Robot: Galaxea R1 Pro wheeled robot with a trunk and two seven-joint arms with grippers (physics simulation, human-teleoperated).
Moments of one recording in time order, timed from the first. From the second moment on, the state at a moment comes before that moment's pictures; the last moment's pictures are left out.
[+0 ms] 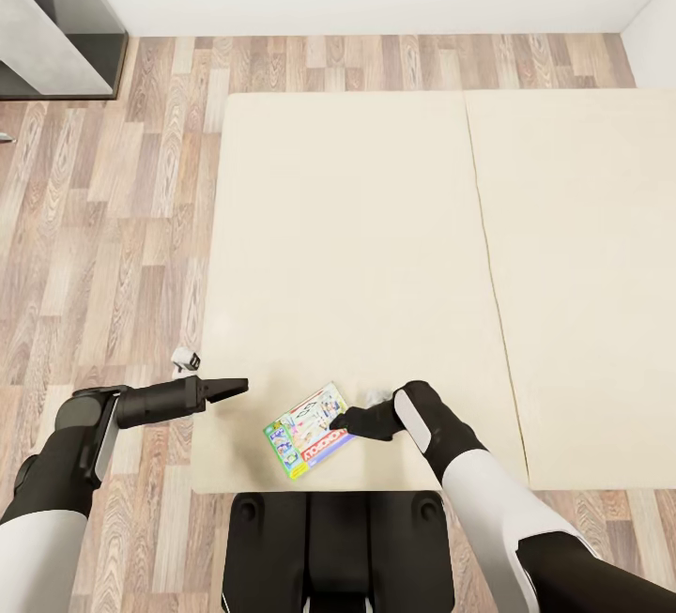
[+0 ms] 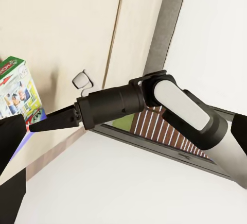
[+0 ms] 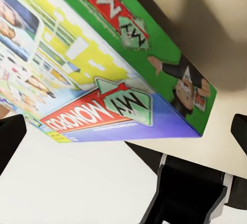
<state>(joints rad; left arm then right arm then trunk) -0.64 0.17 0.28 -1.13 -0.07 1.01 -1.56 -0.87 0.17 0.09 -0.56 -0.32 0.91 0.16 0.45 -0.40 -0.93</state>
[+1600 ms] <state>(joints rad) -0.64 0.18 0.30 -1.13 -0.07 1.01 -1.56 -0.87 0.17 0.09 -0.57 -0.31 0.74 0.39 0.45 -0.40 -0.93</state>
